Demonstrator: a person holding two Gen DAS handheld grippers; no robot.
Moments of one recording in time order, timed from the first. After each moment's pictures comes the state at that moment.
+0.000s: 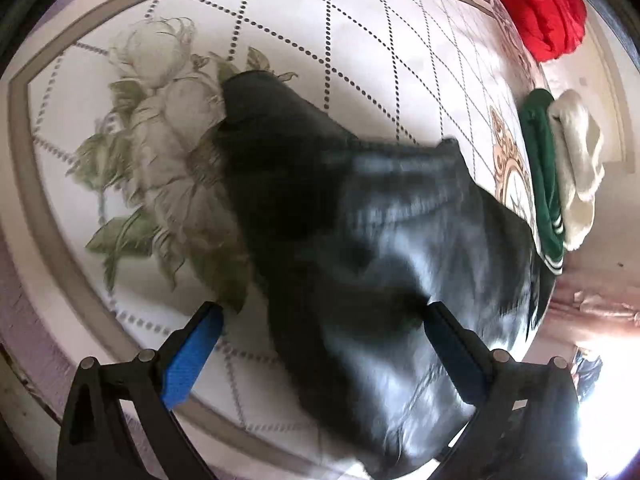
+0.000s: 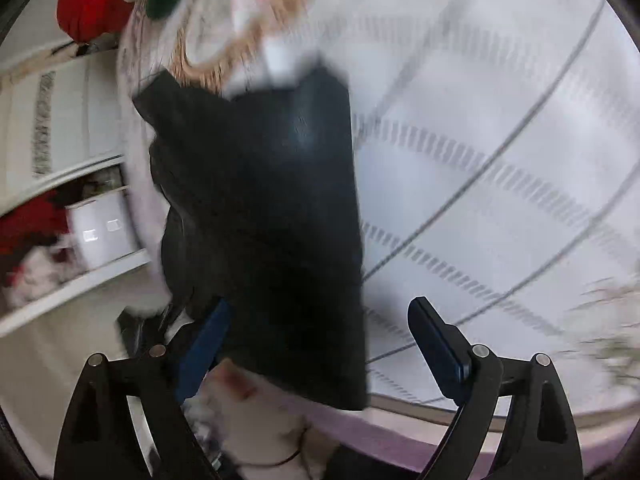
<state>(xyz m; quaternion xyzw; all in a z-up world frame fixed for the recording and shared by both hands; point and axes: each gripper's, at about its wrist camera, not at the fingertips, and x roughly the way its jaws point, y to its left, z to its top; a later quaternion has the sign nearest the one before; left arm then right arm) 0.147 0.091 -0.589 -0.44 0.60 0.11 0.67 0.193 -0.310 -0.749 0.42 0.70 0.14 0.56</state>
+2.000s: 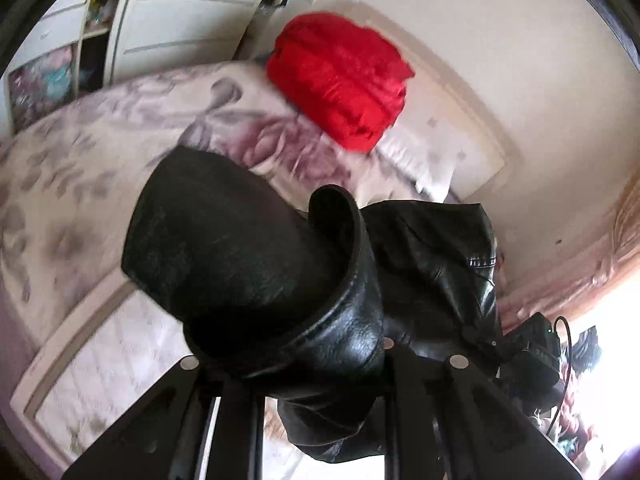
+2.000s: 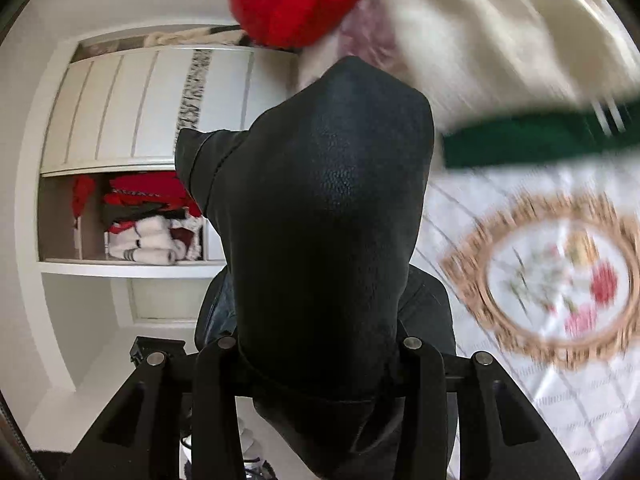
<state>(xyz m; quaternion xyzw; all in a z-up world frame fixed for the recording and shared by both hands) 0.407 0.051 -0.288 -0.32 0.39 0.00 0.87 0.537 -0.384 -0.450 0.42 0.55 0.35 0.63</state>
